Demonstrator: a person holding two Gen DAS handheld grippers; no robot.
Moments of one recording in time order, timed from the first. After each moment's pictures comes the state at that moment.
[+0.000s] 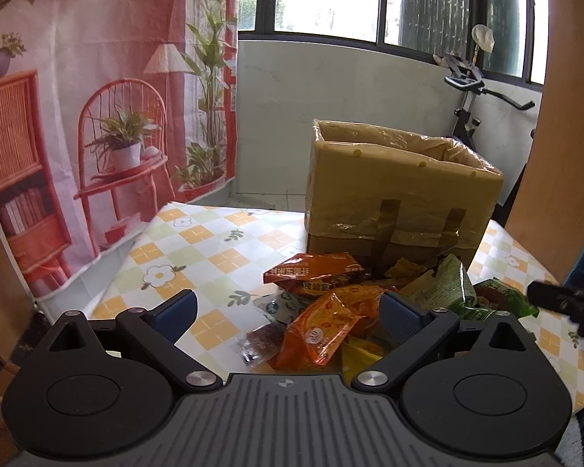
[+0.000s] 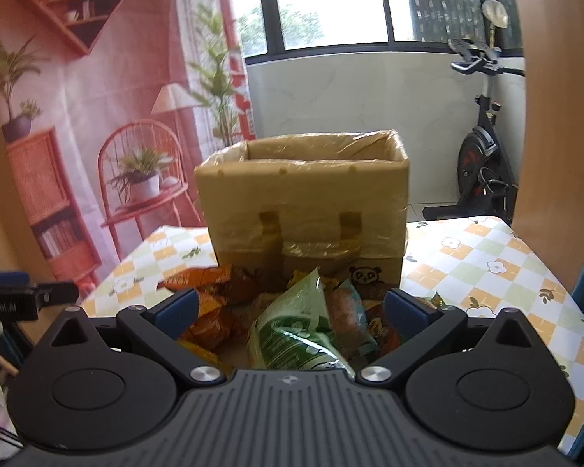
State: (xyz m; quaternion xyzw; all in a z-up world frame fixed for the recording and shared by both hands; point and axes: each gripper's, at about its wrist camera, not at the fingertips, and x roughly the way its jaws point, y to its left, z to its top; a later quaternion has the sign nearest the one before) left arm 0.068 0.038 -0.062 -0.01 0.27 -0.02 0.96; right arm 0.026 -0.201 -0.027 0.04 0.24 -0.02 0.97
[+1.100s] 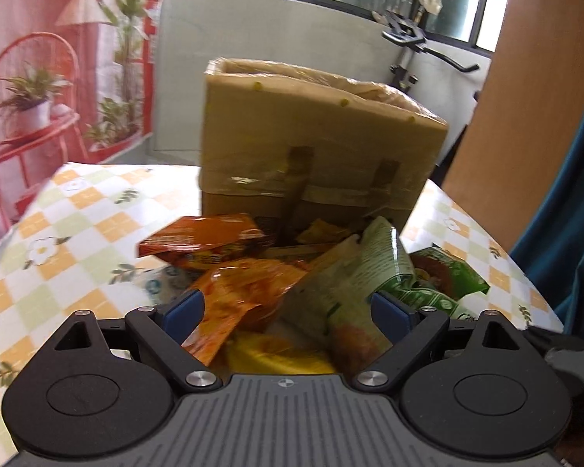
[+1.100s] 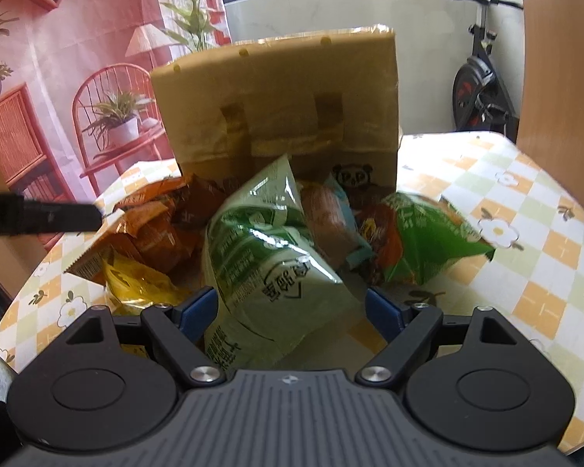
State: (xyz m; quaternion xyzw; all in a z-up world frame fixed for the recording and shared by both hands) left arm 0.138 -0.019 -0.108 -0.02 0.34 -0.15 0.93; right arm 0.056 -0.231 -0.114 0.07 0.32 -0.02 0.94
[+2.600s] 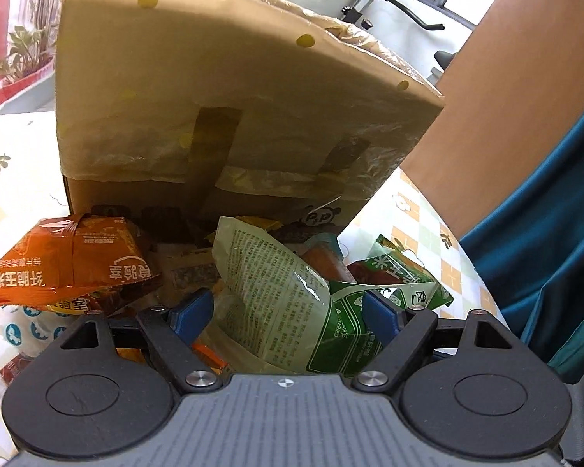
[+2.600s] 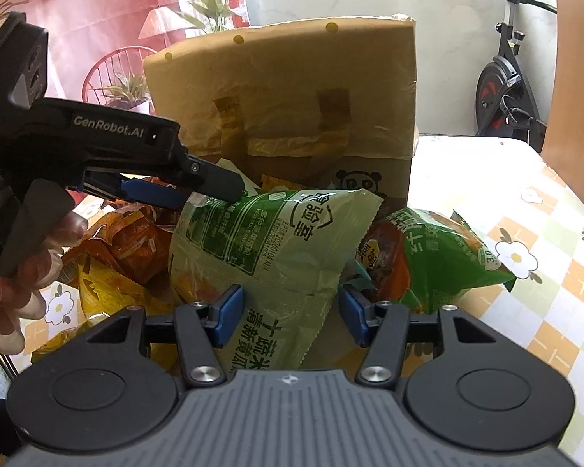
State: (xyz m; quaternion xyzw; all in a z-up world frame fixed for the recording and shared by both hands) left arm 0.257 -0.070 -0.140 -0.09 0.43 -0.27 0.86; right arm 0.096 -0.254 -0.120 0.05 0.34 0.01 0.94
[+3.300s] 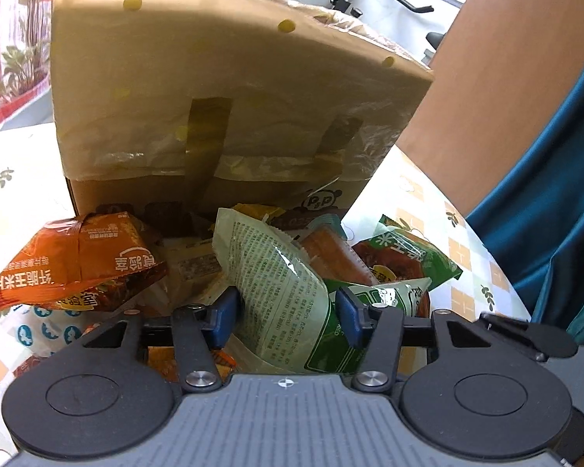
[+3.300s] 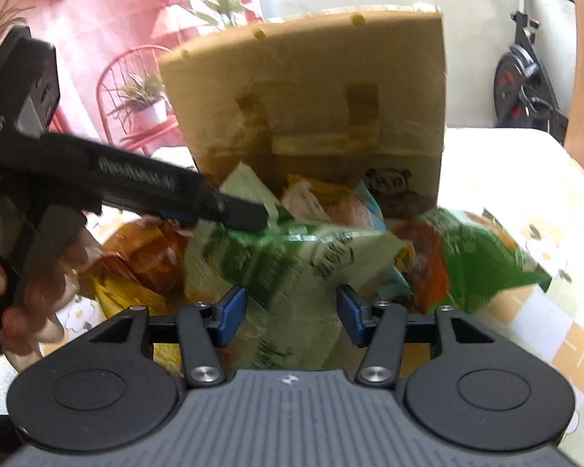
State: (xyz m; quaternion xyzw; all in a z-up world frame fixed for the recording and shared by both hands) left arm 0.243 -0.074 -0.140 -0.04 0.42 -0.27 0.86; right arm 0.111 -0.245 -0.120 0.07 0.34 0.04 0.94
